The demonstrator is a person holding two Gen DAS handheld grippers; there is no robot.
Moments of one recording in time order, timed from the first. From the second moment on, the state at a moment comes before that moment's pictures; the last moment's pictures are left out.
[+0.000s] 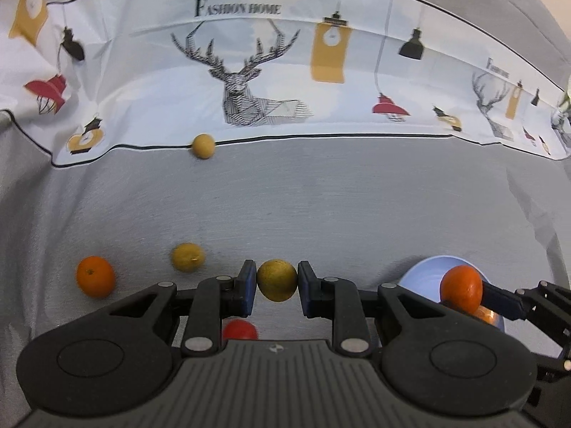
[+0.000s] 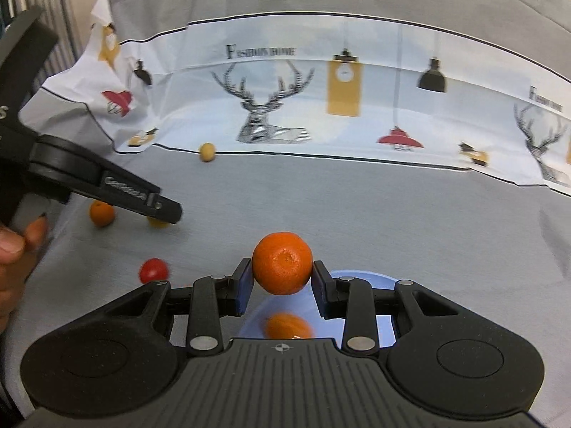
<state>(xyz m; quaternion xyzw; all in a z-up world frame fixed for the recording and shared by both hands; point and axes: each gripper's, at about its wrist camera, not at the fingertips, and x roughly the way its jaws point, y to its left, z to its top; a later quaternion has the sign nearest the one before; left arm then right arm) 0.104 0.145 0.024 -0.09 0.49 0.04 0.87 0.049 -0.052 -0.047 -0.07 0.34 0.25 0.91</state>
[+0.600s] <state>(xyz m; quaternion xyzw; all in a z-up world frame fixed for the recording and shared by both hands) 0.112 0.104 0.019 -0.07 0.48 0.00 0.87 0.052 -0.098 -0.046 -0.06 0.34 0.21 0.91</state>
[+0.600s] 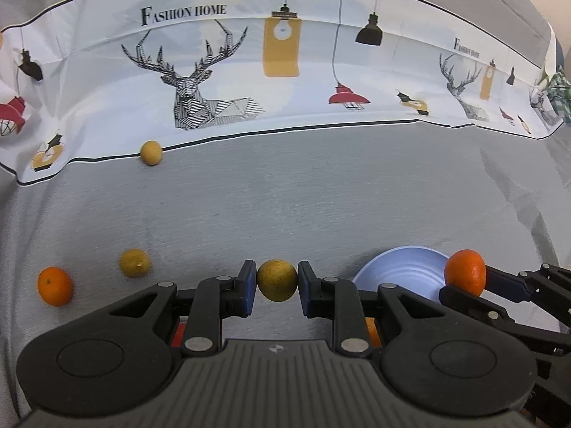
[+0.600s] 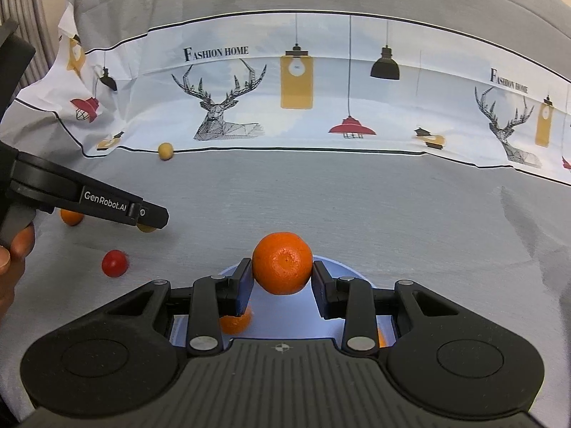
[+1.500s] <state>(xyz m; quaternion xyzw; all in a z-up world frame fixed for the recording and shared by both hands) 0.112 0.085 0.016 -0.06 0.48 -0.03 0.88 0.057 -0.115 -0.048 -0.05 0.35 0.18 0.92</state>
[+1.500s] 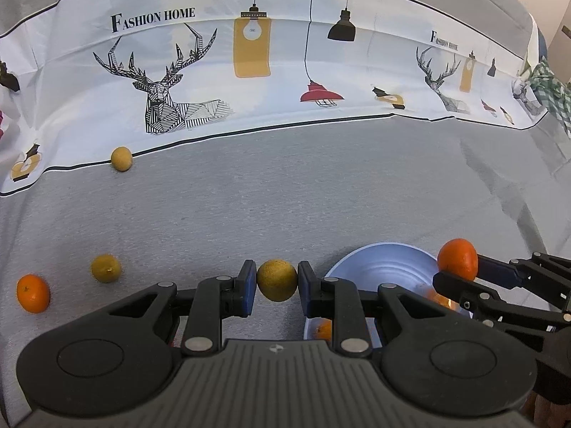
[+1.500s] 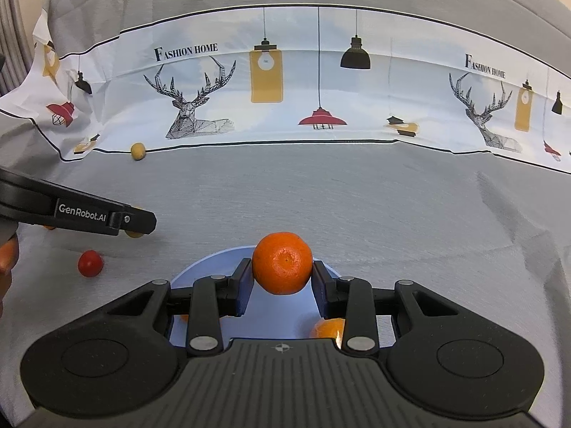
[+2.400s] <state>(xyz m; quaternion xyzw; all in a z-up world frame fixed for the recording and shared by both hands) 0.087 -0.003 -0.011 0.04 0.51 -0.19 0.84 0.067 -0.137 -0.051 -0.04 0.37 0.14 0.92</state>
